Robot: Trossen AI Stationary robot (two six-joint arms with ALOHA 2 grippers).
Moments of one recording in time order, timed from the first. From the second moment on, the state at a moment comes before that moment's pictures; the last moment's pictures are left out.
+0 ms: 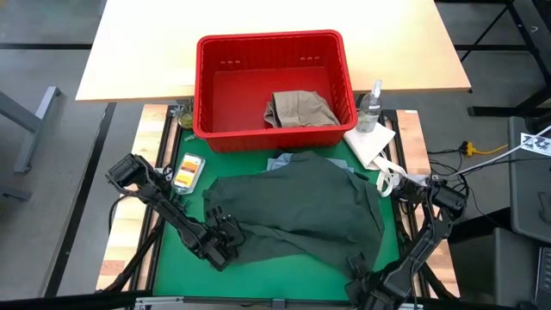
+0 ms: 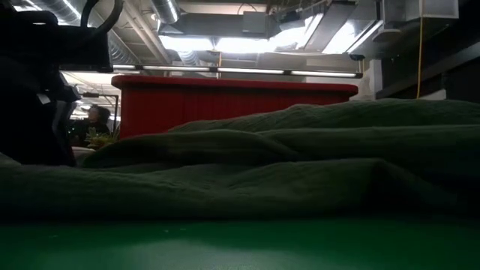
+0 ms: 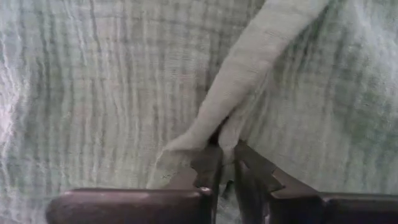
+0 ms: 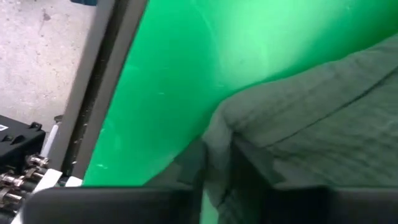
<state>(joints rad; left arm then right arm) -0.70 1.82 0.99 -0.66 -0.53 -1.09 1.05 1.96 1.28 -0.83 0.04 0.60</state>
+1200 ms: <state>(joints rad) -0.98 1.82 1.35 -1.20 -0.40 -1.44 0.93 1.83 1.64 -1.57 0.56 0.94</state>
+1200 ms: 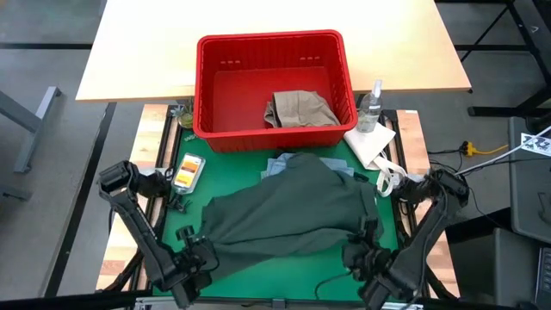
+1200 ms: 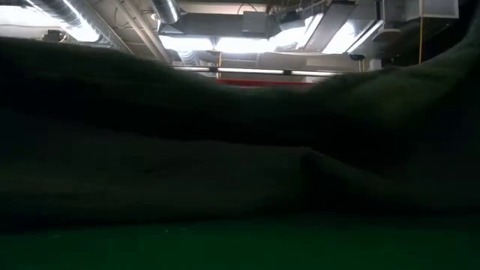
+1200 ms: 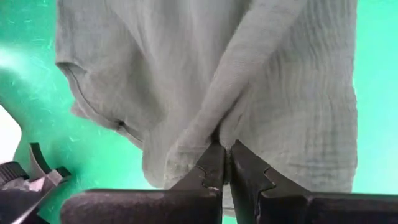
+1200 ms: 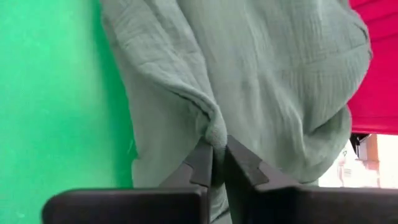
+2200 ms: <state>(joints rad) -0.85 1.82 1.20 -1.12 -0.39 -1.48 0.53 1.61 1.13 -1.49 0.32 0.59</state>
